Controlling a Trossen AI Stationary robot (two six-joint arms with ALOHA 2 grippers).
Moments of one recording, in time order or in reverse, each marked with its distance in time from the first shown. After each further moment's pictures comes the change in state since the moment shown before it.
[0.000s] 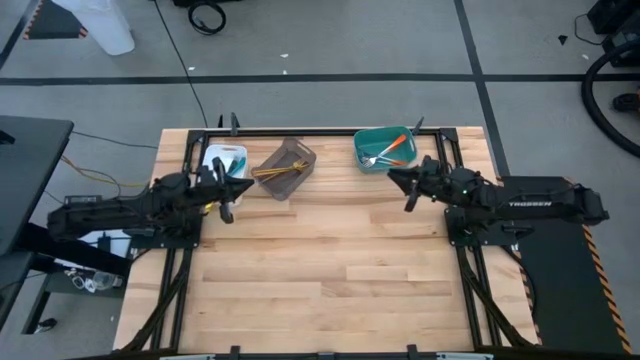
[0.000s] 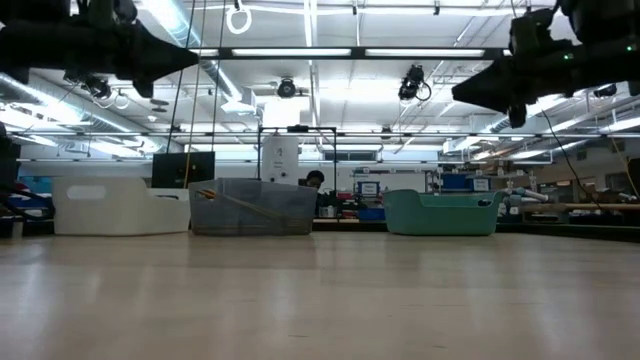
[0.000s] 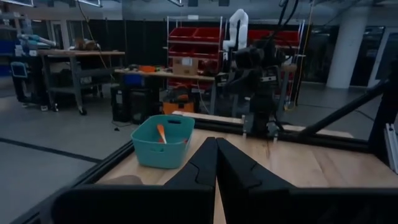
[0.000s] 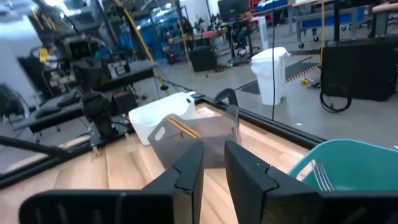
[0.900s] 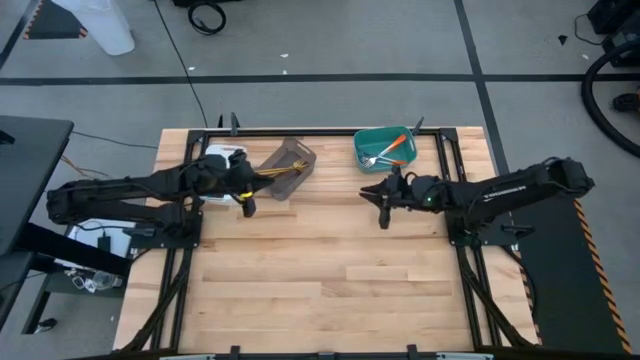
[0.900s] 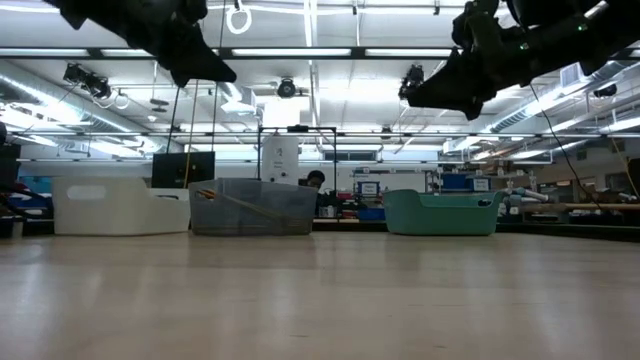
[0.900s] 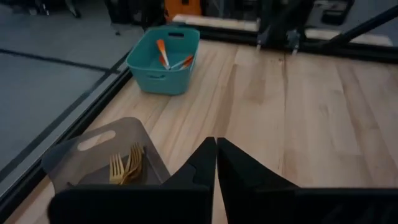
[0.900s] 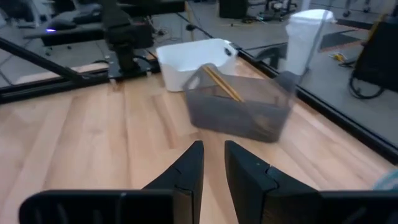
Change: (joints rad) left arm 0.003 0.485 0.468 -0.481 -0.001 0.015; right arm 0.187 0.498 0.235 0.032 0.032 -0.106
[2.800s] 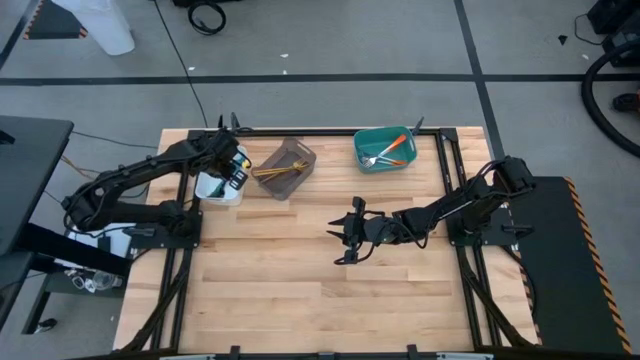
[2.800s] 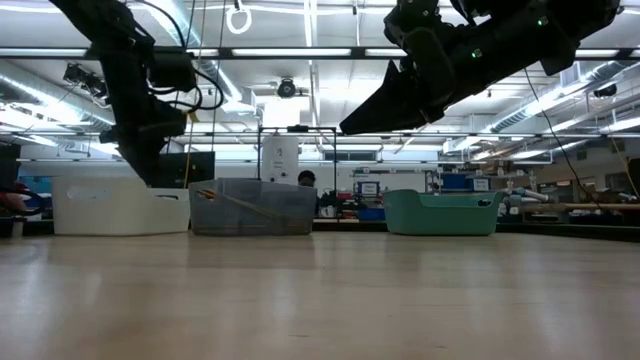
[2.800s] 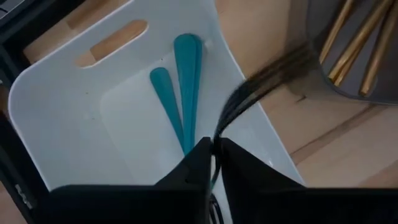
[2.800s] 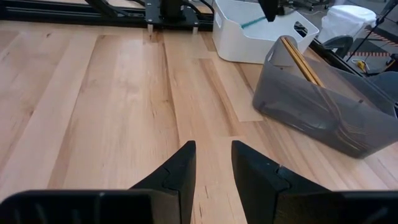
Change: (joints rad) left arm 0.548 0.262 0.053 -0.586 -0.080 -0.143; right arm 0.244 0.575 0.302 0.086 0.171 -0.085
